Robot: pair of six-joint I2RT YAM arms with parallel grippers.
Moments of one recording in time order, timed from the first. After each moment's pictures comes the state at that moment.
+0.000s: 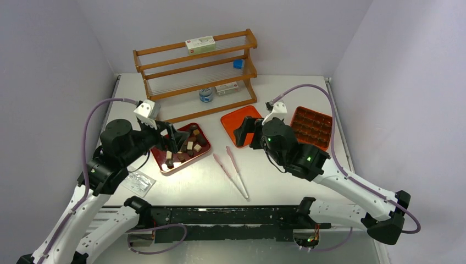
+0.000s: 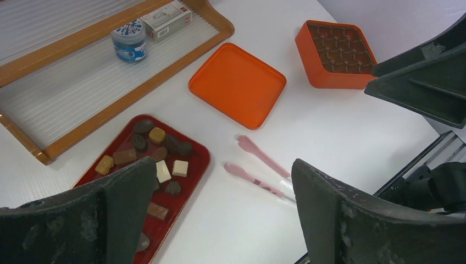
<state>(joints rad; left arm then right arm) -0.48 0.68 0.95 -0.50 0.13 -0.22 0.98 0.99 1.04 -0.46 0.49 0.62</state>
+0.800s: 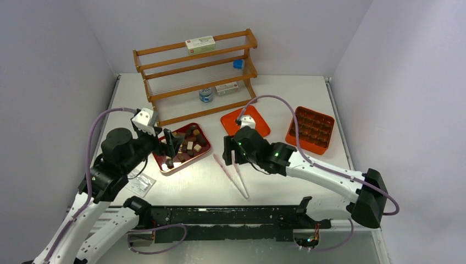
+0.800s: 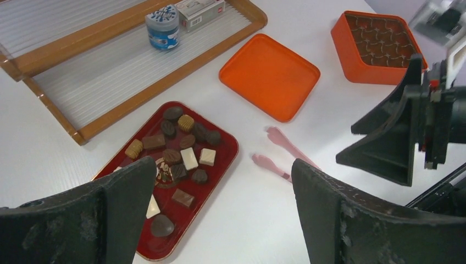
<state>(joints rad) -0.48 0.61 0.87 -0.51 0.04 -0.18 1.00 1.22 0.98 -0.46 0.28 0.62</state>
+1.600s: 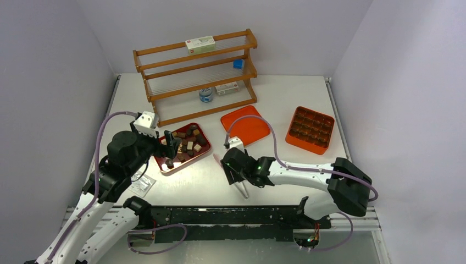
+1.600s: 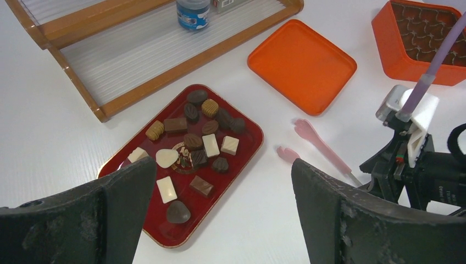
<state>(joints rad) -0.48 0.57 0.77 -0.50 -0.07 -0.18 1.11 1.40 0.77 -0.32 0.31 0.52</state>
